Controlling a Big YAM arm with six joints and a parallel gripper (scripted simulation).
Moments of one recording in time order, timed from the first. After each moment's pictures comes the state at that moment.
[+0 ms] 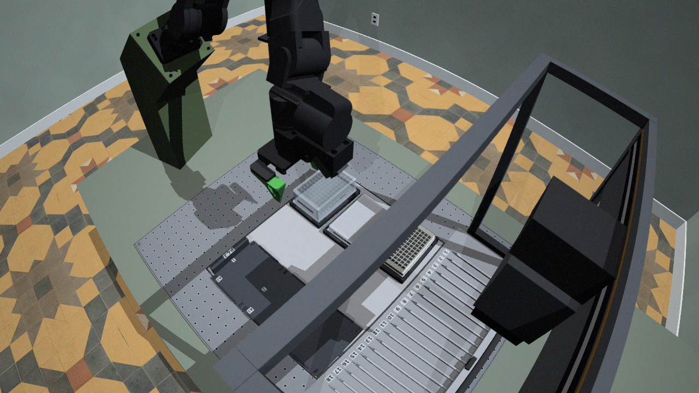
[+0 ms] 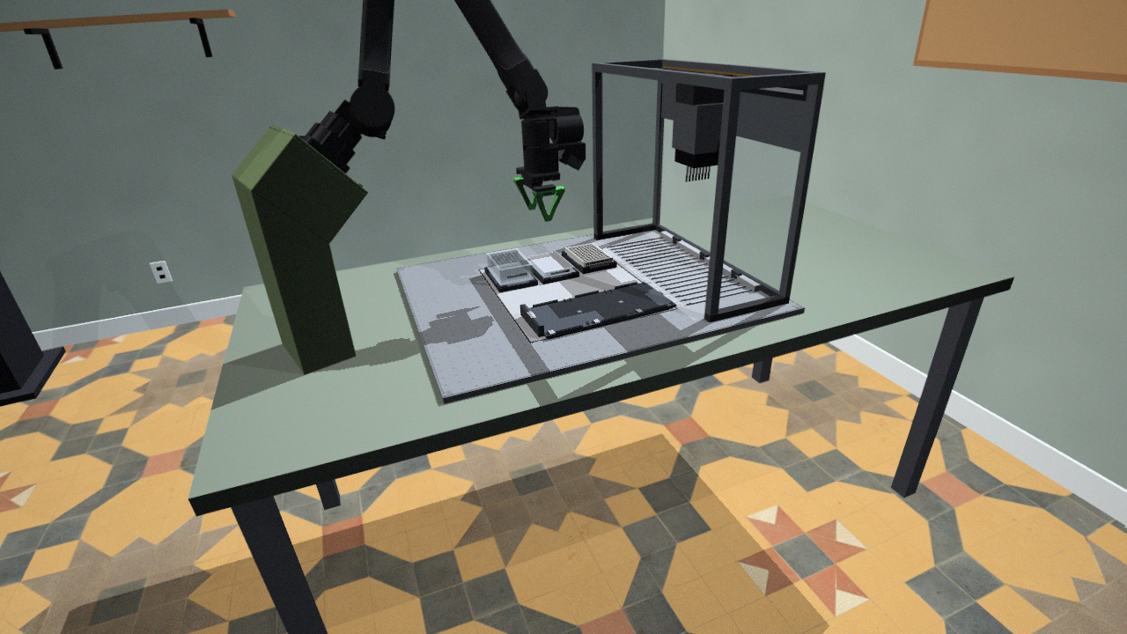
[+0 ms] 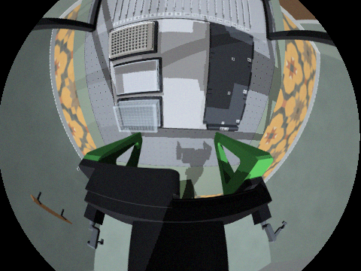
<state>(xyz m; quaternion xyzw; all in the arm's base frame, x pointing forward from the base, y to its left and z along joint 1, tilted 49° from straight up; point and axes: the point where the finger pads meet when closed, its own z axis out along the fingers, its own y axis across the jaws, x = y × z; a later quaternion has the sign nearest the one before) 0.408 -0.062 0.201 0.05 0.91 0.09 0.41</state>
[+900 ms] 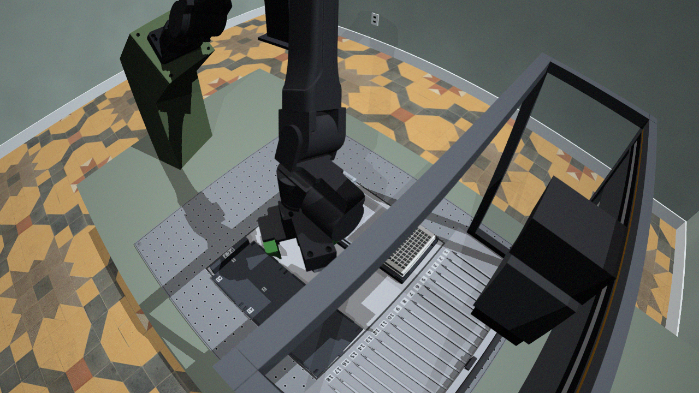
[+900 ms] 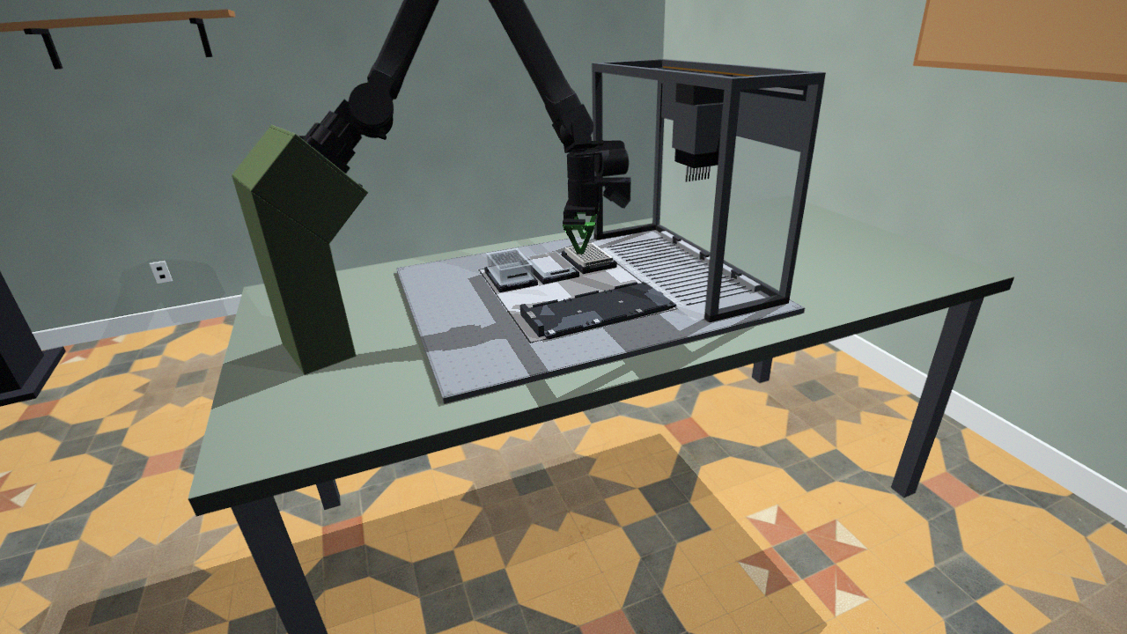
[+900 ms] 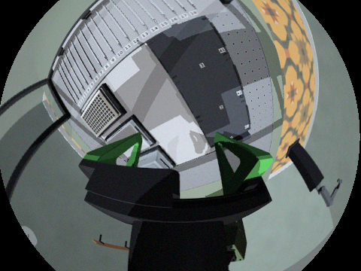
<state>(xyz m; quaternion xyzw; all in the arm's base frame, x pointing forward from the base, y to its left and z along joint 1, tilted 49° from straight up) 0.507 -0.125 0.199 0.29 0.86 0.19 0.37</state>
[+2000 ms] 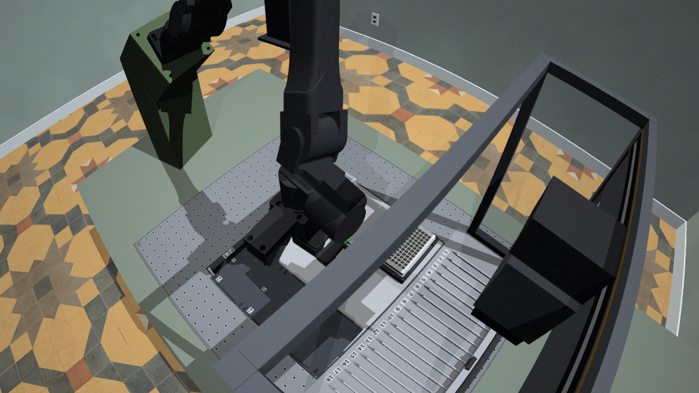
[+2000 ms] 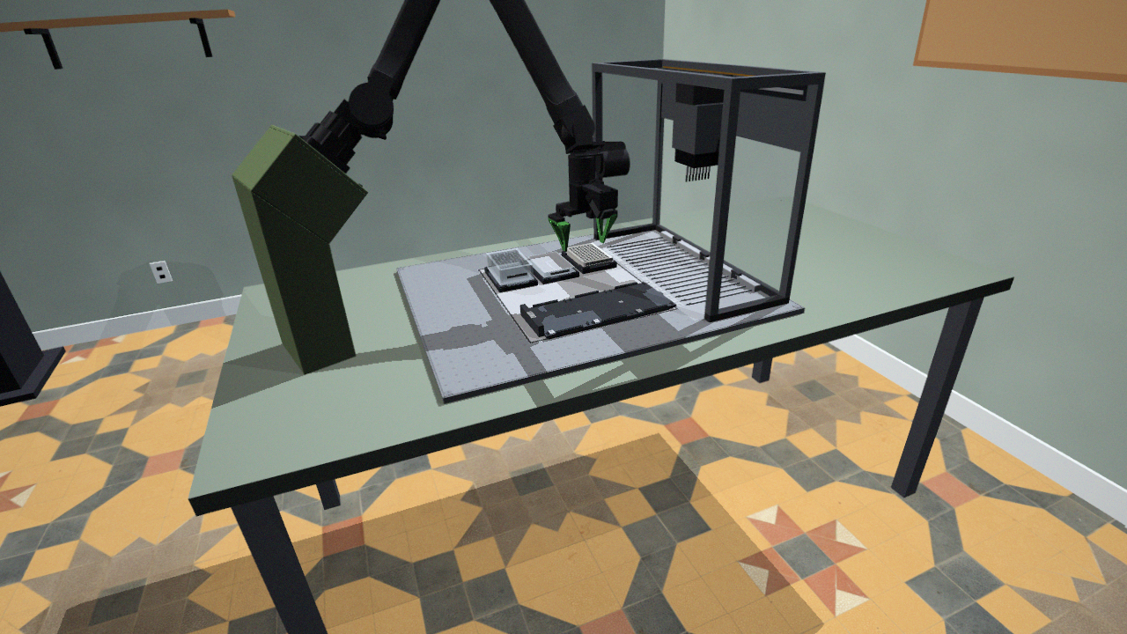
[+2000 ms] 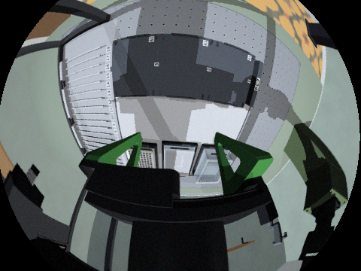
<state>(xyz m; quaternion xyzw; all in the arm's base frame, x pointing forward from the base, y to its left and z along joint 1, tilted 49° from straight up) 0.511 -0.124 0.200 0.65 0.63 0.34 0.24</state>
